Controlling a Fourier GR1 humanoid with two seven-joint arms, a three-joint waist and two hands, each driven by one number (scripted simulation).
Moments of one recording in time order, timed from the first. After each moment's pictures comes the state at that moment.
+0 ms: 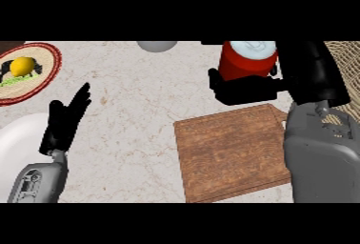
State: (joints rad) left arm -0.22 0.18 0.10 -1.39 -0.14 -0.04 0.23; right arm -0.77 -0.02 0.00 -1.80 0.75 0.32 0.76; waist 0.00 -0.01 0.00
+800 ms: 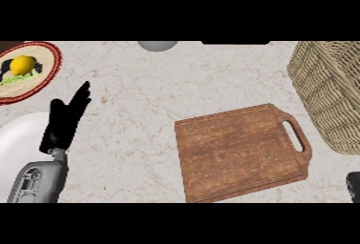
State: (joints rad) left arm -0.23 0.19 0.11 -1.38 -0.15 -0.04 0.23; right arm -1.15 -0.33 -0.20 -1.58 0.71 0.47 0.87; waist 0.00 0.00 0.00
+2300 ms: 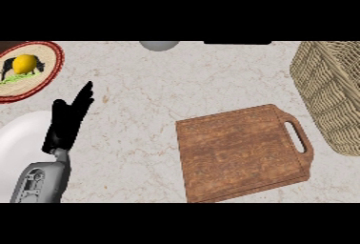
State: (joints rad) left arm -0.23 0.17 0.10 -1.40 -0.16 -0.05 0.24; right arm -0.92 -0.79 -0.27 -0.89 0.83 0.34 0.15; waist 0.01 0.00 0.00
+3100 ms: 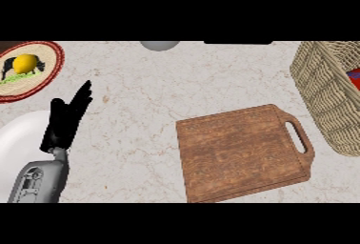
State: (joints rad) left arm -0.24 0.18 0.11 -1.38 -0.16 -0.05 0.23; right arm -0.90 -0.72 -0.45 -0.66 0.68 0.13 0.03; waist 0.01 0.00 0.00
